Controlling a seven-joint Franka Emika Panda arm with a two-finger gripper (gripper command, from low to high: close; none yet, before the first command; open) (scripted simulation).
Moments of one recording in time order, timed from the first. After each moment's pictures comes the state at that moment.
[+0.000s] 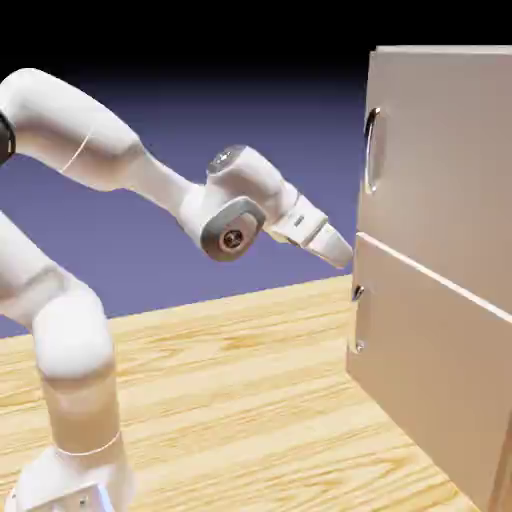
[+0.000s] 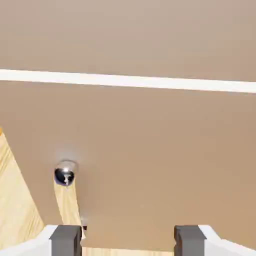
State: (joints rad) arm 0.09 -0.47 -0.09 -2.79 0.10 3.01 0.70
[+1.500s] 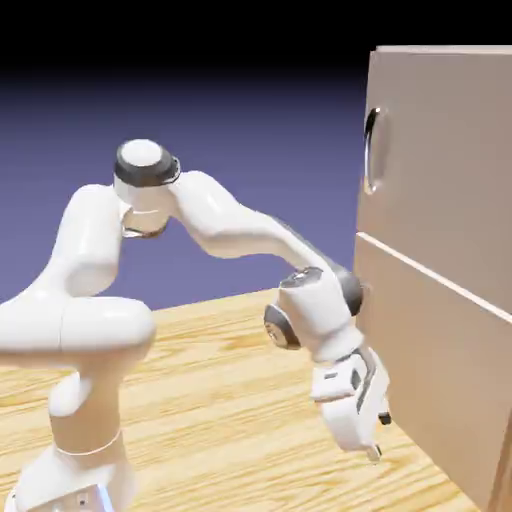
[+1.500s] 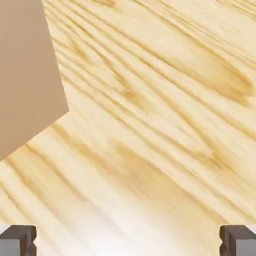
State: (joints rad) arm 1.31 1.16 -1.56 -2.54 1.79 2.52 0.07
